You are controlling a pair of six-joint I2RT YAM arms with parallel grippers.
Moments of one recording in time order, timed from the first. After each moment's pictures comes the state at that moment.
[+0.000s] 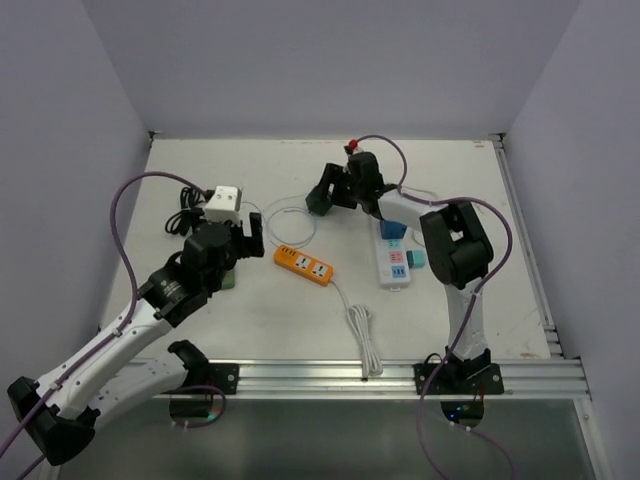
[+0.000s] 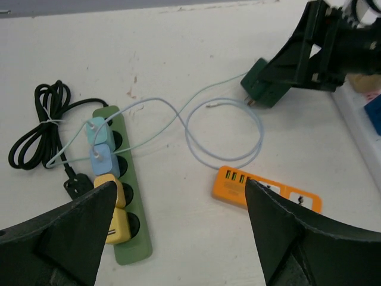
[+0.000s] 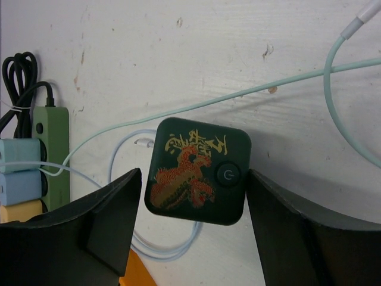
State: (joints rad) left arm -0.69 0.82 0.82 -0.36 -0.54 -0.24; right arm 0.47 2.12 1.45 0.09 -0.20 0.63
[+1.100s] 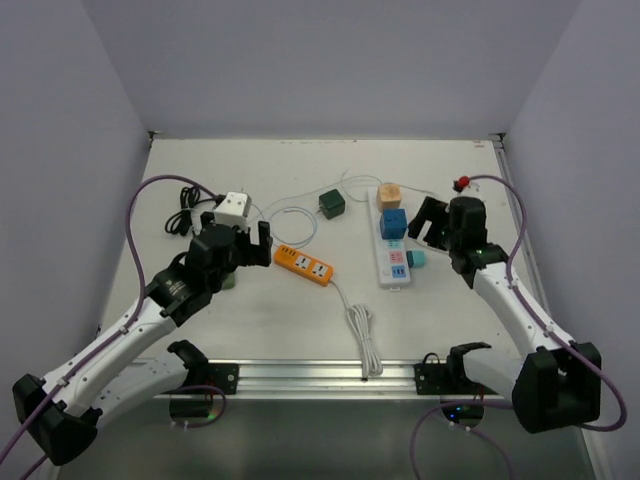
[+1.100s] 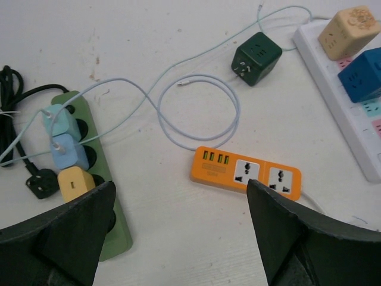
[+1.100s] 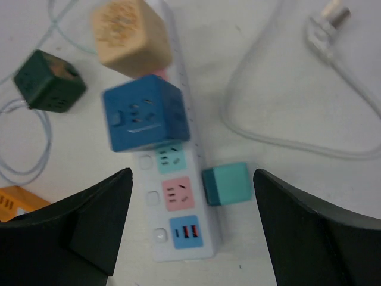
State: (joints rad) left arm -0.66 0.82 0.75 -0.38 -0.41 -0.23; right arm 0.23 1.14 0.85 -0.26 0.11 0.42
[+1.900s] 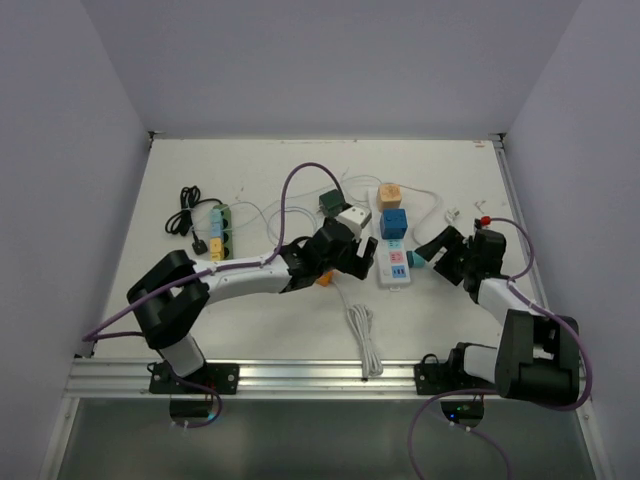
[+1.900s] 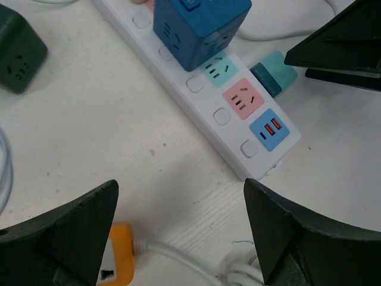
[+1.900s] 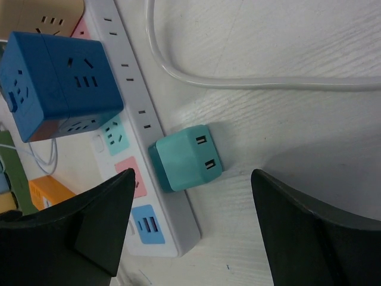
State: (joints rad) left arm -0.97 1.64 1.00 0.08 -0.21 -0.34; right arm -0.16 1.24 0.41 0.11 -0.36 0.66
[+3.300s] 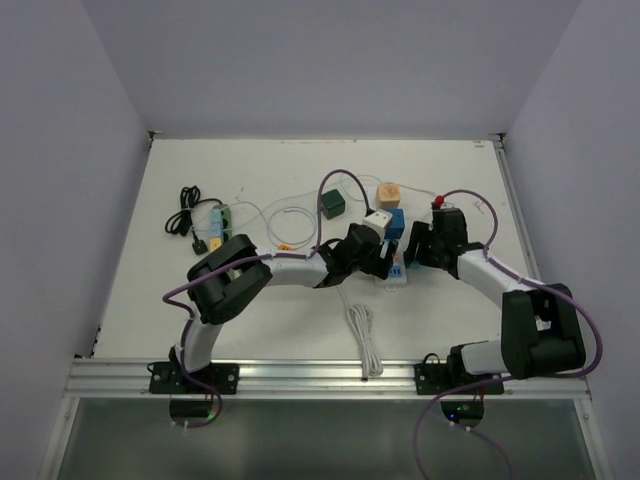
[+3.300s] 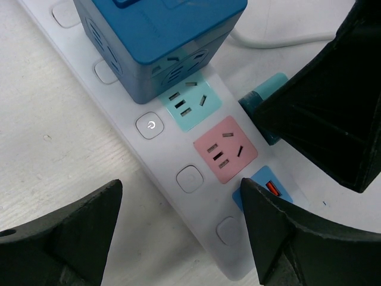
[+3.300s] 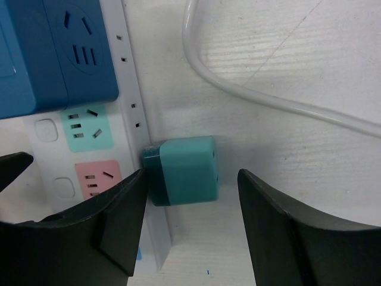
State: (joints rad) left arm -1.00 2.04 1.23 0.21 -0.20 -0.40; right arm 0.16 1.37 0.65 -0.17 0.02 0.37
